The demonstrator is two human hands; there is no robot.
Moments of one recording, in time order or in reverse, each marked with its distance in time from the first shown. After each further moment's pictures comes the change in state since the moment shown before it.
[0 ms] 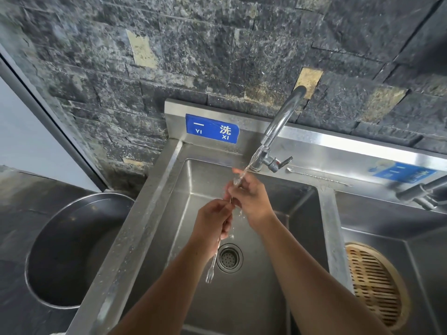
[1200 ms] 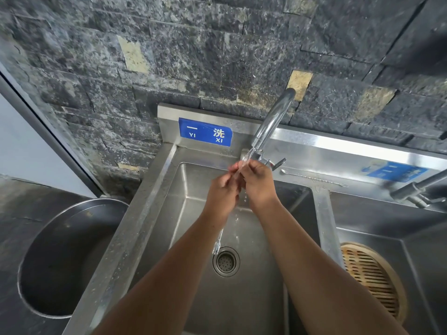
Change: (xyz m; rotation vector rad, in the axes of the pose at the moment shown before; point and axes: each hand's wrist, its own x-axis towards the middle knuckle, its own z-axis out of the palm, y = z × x) left_hand 0.031 0.048 0.050 0.196 -0.038 0.326; right_hand 0.028 -0.027 -0.015 -0.112 0.155 -0.131
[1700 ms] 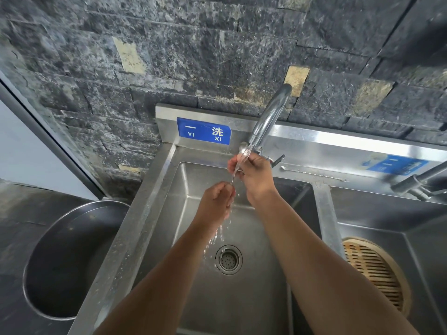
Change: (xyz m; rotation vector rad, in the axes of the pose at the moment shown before) left_hand -0.017 -0.024 -0.024 0.009 -0.103 -0.046; right_hand 0.005 -0.008 0.006 0.108 0.019 0.013
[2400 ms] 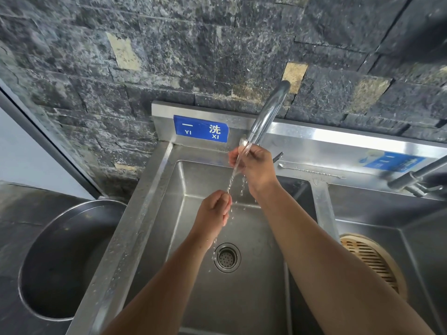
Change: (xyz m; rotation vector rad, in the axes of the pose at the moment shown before) left_hand -0.007 -0.030 -0.004 0.125 0.015 0.005; right_hand 0.006 -0.015 -0.002 -0.075 0.009 -0.045
